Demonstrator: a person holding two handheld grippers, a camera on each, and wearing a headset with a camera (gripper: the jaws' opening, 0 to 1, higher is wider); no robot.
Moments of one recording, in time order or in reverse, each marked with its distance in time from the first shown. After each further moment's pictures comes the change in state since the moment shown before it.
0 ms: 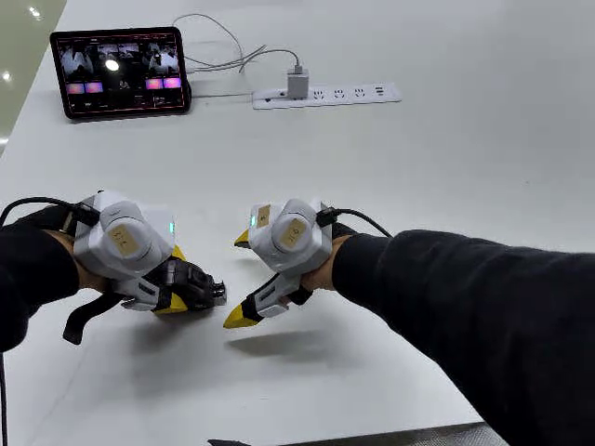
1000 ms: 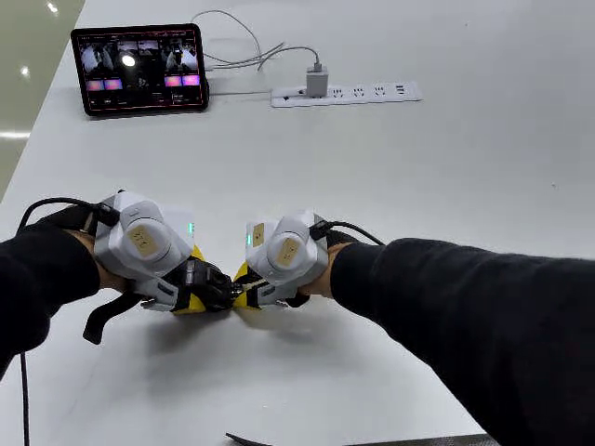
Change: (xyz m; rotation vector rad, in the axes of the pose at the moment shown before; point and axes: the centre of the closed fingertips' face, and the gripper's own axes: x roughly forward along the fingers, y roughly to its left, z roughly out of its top) left arm 0.001 -0.001 0.001 0.000 -0.016 -0.006; right arm 0.029 0.007 -0.010 -0.080 0.072 0.041
